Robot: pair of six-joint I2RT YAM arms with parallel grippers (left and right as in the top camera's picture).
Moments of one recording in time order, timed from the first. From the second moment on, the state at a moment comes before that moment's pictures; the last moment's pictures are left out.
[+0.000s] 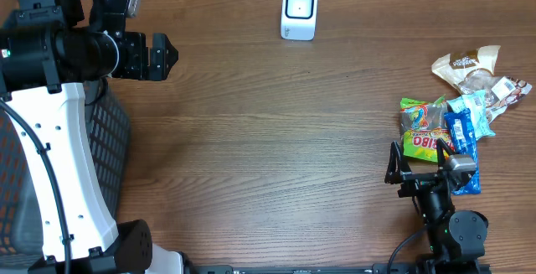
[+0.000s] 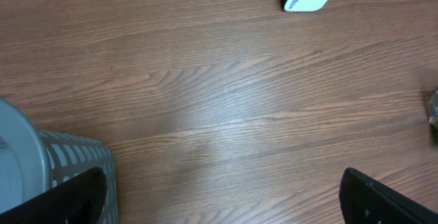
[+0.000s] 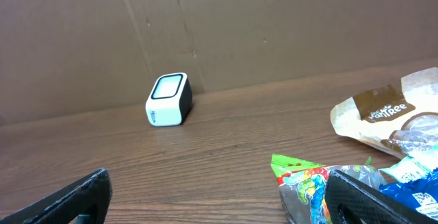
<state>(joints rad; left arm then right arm) 0.15 1.68 2.19 -1.53 0.28 0.19 0.08 0.01 0.02 -0.03 -0.05 0.23</state>
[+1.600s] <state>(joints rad) 0.08 0.14 0.10 0.03 0.29 0.31 0.08 0.01 0.02 -0.03 -0.05 0.23</state>
